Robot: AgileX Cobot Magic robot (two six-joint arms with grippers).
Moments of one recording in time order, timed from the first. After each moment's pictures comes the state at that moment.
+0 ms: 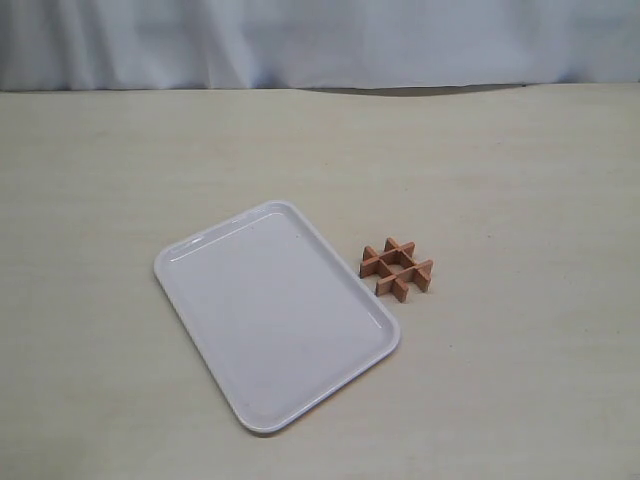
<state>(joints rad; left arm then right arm) -0.04 0.00 0.00 0.12 0.38 -0.15 -0.16 0.00 0.00 0.21 -0.49 0.25</state>
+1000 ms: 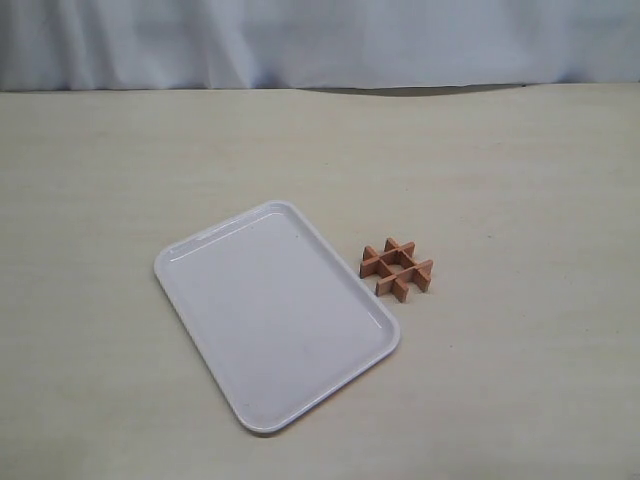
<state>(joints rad) -0.04 0.00 0.00 0.12 0.38 -0.15 -0.16 0.68 -0.54 -0.24 -0.26 0.17</state>
